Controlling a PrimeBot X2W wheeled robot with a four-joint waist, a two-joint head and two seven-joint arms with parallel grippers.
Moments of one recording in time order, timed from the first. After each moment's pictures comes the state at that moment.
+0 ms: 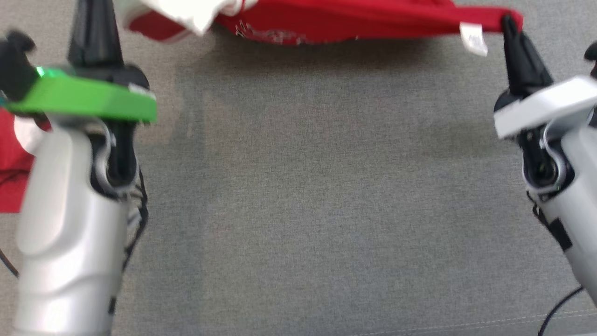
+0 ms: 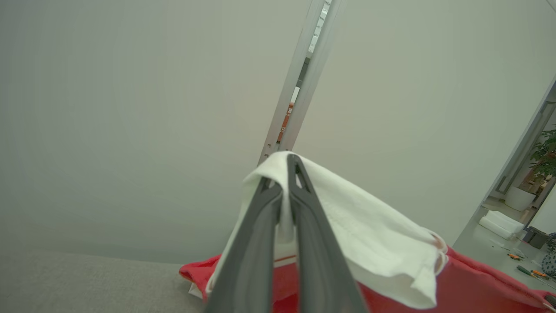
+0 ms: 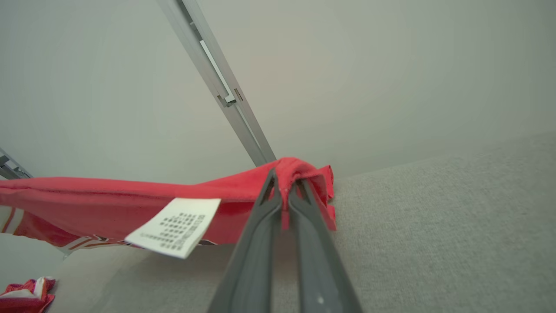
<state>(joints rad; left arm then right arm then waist) -0.80 0.21 -0.22 0.37 -0.69 -0.10 -0.26 -0.76 -0.44 0.40 0.48 0.94 0.13 -0.26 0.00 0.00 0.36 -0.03</state>
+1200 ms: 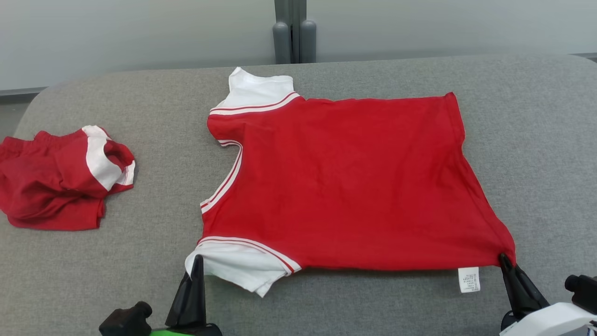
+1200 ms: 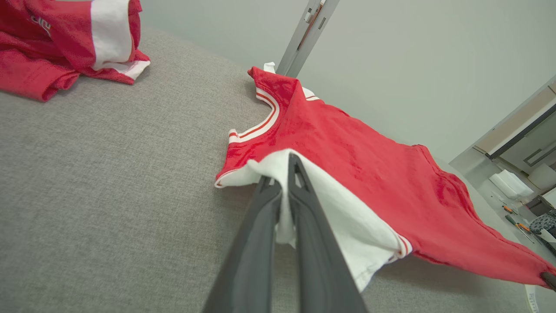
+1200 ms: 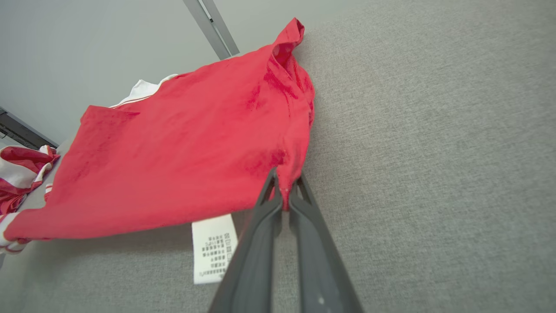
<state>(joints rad) 0.12 0.05 -0.20 0.12 -0.56 -0.10 -0.26 0.12 -0.35 0.16 0.20 0.72 0.13 -0.23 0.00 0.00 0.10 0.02</state>
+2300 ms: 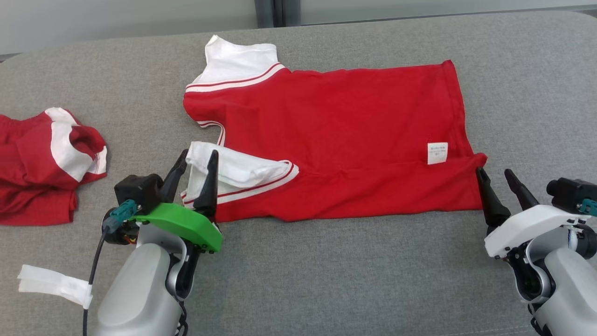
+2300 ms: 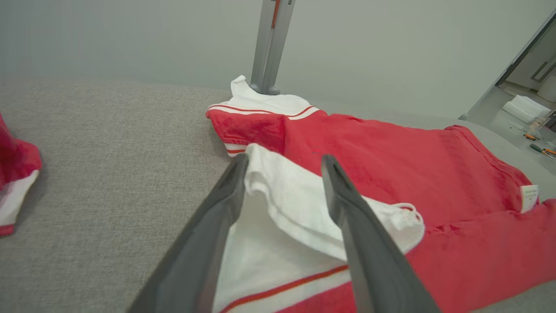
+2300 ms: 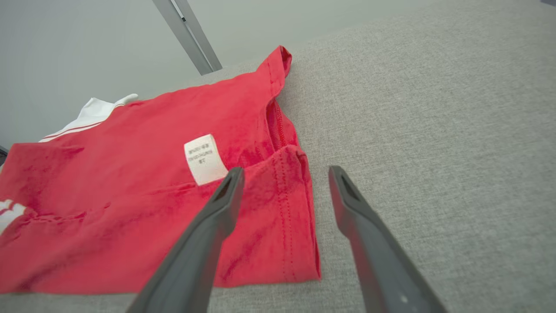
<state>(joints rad) -0.48 0.13 -0.34 0.61 -0.52 -0.13 -0.26 -0.33 -0.35 0.23 0.51 0.71 0.13 -0.18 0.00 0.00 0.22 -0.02</state>
